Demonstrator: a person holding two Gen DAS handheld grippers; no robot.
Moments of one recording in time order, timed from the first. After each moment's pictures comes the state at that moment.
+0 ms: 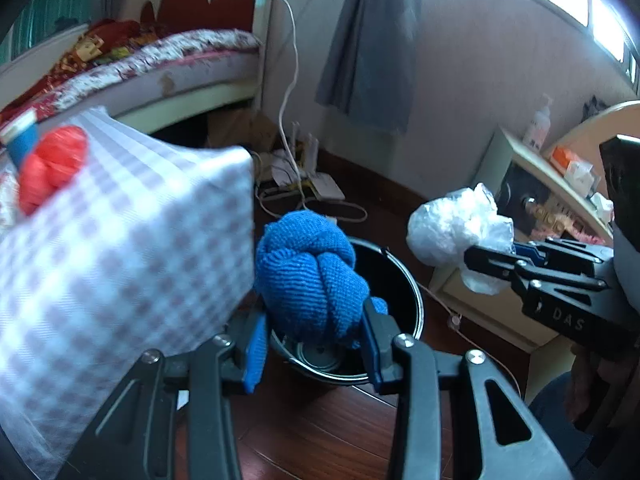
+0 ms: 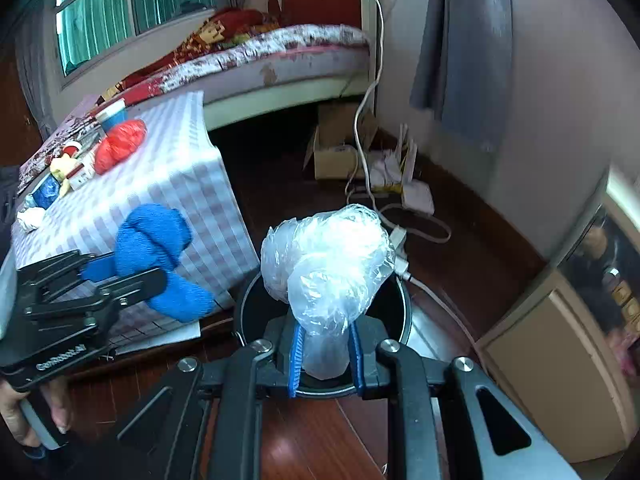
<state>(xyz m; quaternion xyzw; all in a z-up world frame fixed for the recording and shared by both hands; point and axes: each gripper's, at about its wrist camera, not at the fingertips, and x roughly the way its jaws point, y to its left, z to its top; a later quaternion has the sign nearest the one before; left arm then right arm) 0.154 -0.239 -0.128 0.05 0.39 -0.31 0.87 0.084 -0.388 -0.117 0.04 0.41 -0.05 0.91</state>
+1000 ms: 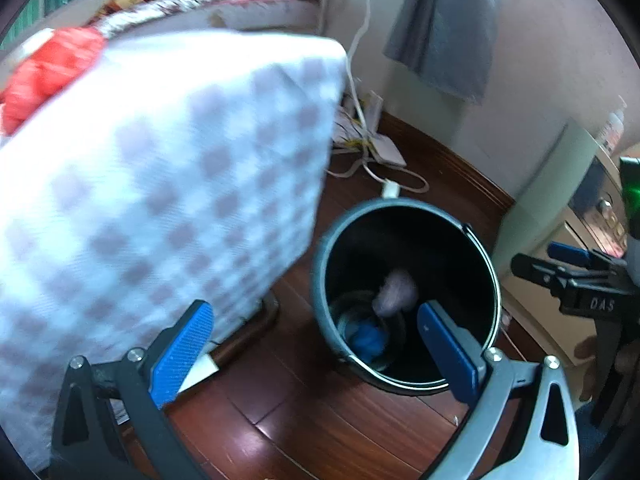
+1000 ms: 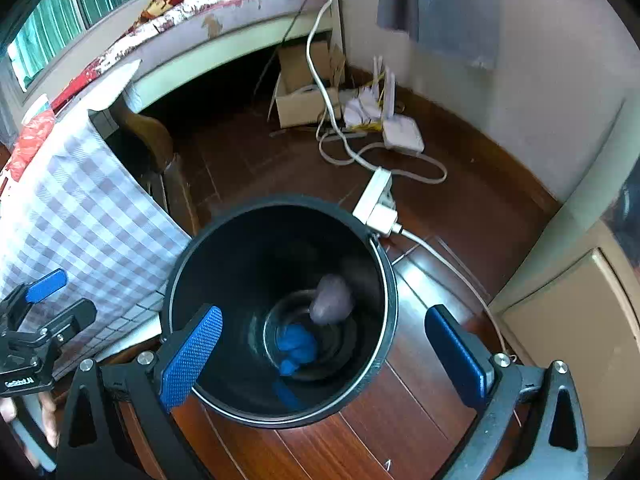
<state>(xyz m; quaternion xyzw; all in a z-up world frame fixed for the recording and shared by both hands) 0.177 -0.227 -0.175 0.05 0.45 -0.21 0.87 0.136 -0.446 -0.188 0.10 0.47 -0.08 0.87</state>
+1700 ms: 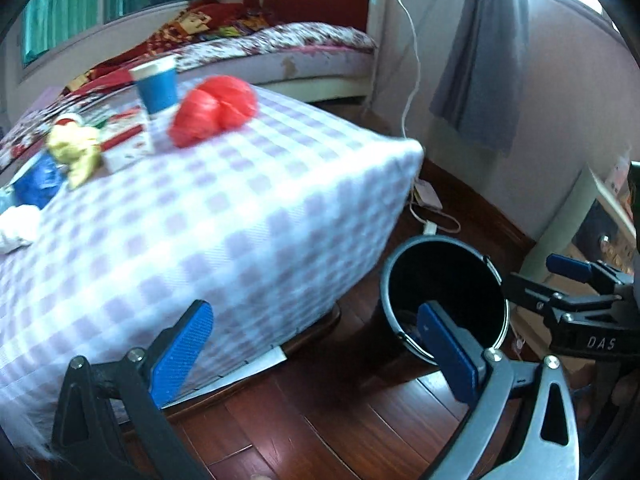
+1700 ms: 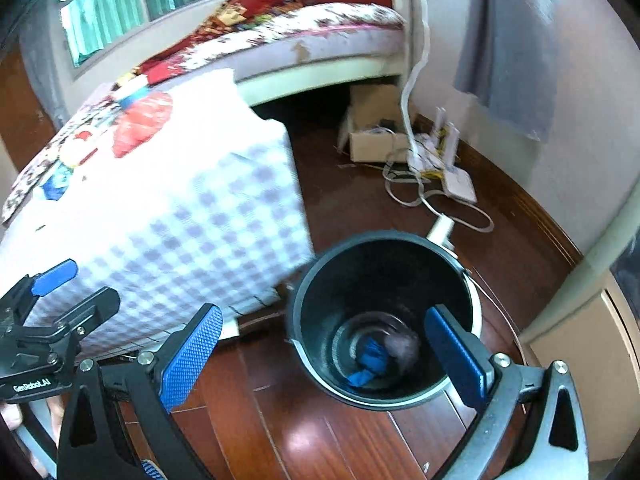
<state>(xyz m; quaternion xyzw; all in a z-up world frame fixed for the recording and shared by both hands) 0.137 -0.127 -0.108 0.02 0.39 -0.14 0.91 0.121 -0.321 -0.123 0.05 0.42 0.00 0.90</state>
